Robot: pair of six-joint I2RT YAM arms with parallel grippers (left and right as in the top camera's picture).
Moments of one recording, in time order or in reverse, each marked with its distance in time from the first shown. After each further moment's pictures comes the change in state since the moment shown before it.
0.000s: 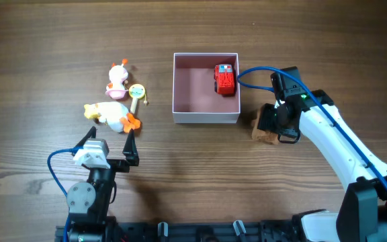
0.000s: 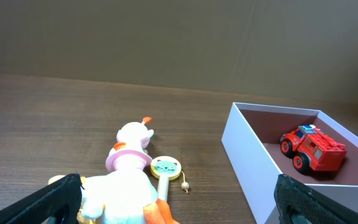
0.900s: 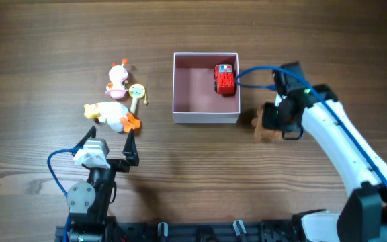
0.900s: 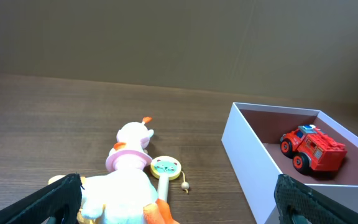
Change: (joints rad) left arm 0.000 0.000 0.000 0.000 0.000 0.000; right arm 0.000 -0.013 0.100 -0.113 0.005 -0.124
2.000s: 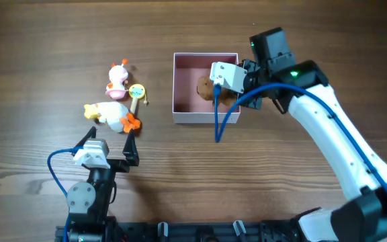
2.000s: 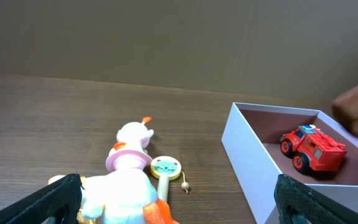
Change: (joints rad) left arm 0.000 0.000 0.000 0.000 0.000 0.000; right arm 0.170 0.075 0.311 0.081 -0.283 -1.328
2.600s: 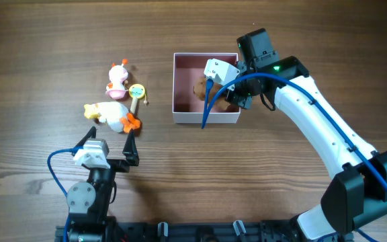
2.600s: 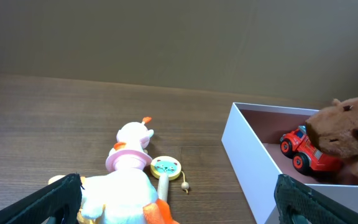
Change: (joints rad) left arm 0.000 0.000 0.000 0.000 0.000 0.000; right arm 0.020 0.098 0.000 0.037 0.014 0.154
